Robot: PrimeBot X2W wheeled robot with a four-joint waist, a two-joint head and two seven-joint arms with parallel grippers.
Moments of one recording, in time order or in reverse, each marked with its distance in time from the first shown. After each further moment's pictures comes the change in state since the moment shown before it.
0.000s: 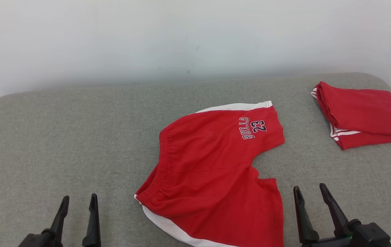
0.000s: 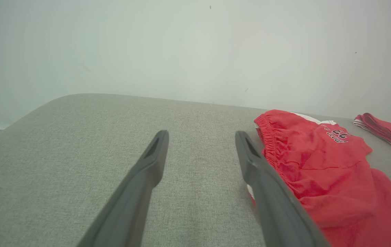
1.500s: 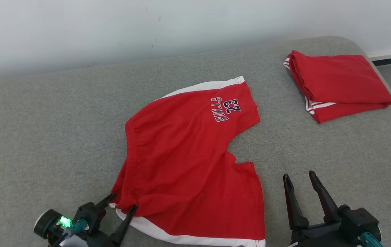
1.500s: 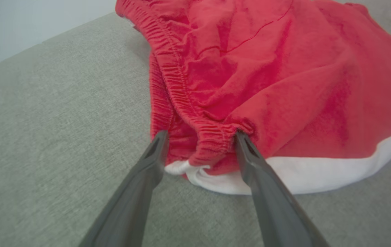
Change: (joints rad) left arm -0.379 0.367 -0.724 0.391 -0.193 -0.001 0.000; right arm -0.084 0.018 0.031 0.058 0.004 0.000 0.000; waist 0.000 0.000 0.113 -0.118
